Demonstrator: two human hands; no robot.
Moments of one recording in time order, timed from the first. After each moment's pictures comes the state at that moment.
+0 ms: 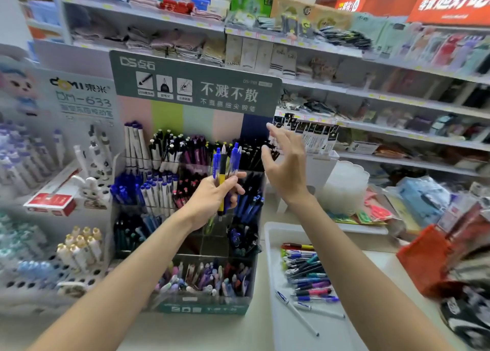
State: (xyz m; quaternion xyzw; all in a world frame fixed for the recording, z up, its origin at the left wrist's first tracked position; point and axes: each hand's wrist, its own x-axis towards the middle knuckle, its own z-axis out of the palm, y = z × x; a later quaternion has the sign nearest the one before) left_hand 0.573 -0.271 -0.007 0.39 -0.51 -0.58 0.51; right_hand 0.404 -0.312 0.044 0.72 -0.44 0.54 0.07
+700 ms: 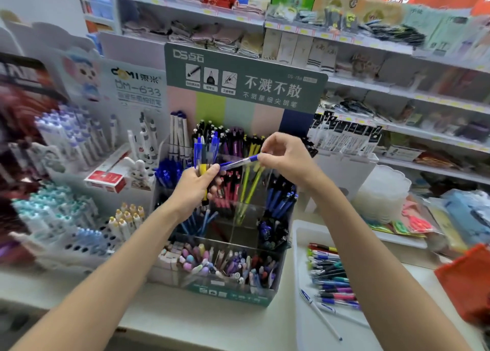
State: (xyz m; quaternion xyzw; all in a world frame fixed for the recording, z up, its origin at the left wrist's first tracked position) left_hand 0.661 -0.245 -0.012 0.50 -0.44 -0.50 0.55; right_hand 0.452 -0.301 0.067 0.78 -0.42 0.37 -0.29
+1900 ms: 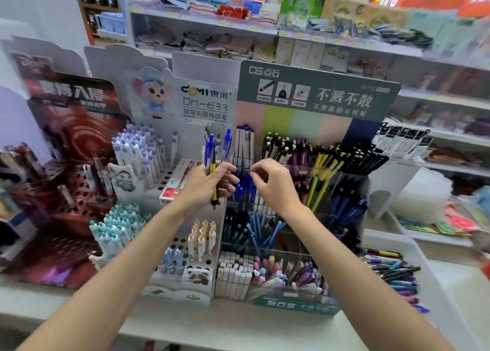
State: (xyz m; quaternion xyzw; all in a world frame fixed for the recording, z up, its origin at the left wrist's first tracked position) left_hand 0.808 -0.237 0.003 0.46 -0.48 -0.52 0.54; right_hand 0.629 -0.289 -0.010 0.81 -0.44 0.39 -0.06
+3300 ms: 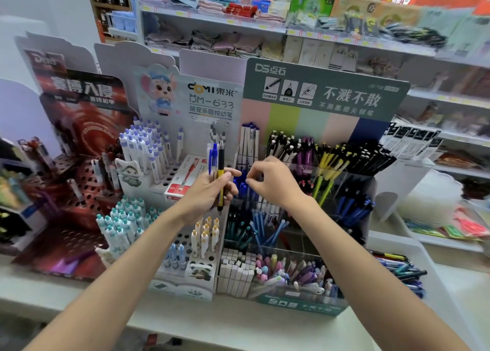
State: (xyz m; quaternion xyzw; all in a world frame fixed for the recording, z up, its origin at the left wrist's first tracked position) left_hand 0.814 -0.224 -0.011 0.45 -0.53 -0.53 0.49; right_hand 0.631 -0.288 0.009 0.86 -0.44 0.24 -0.07
